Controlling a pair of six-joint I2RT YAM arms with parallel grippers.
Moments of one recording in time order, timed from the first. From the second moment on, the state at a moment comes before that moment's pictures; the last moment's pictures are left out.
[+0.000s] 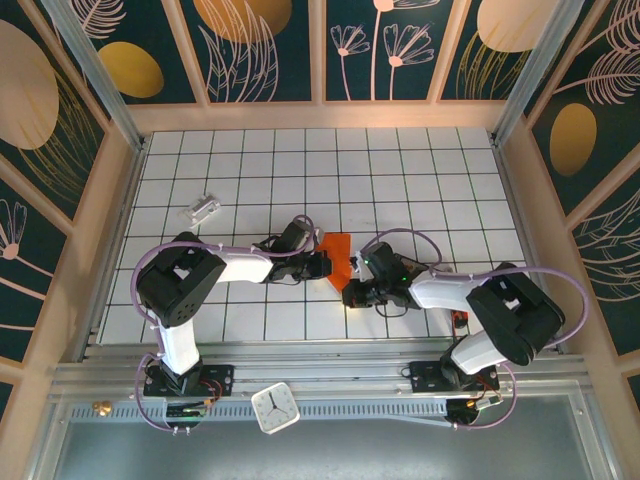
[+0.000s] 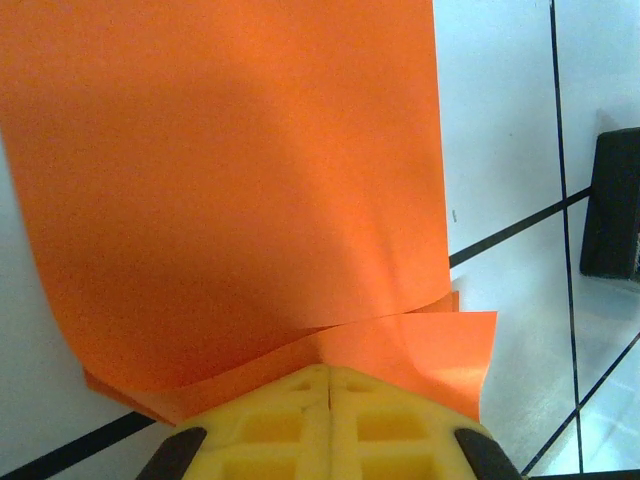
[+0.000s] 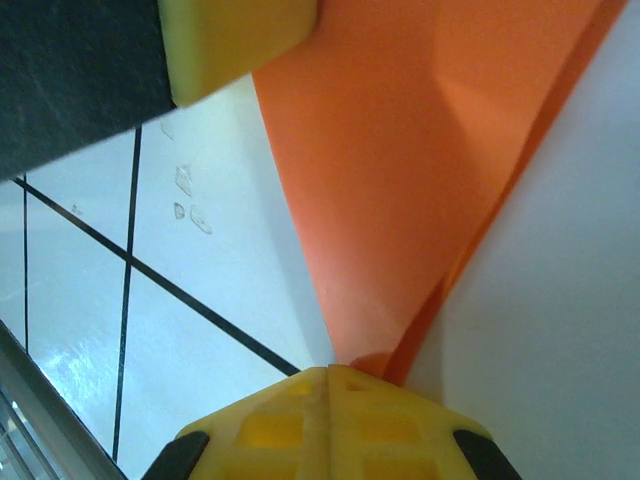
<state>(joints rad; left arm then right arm) -0.74 1.85 0.87 0.10 0.31 -0.77 0.73 1.46 0.49 -0.01 -0.40 0.61</state>
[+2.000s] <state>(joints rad) -0.77 1.68 0.80 0.12 0.37 -0.95 0.65 1.58 0.55 0.05 -0.55 0.63</state>
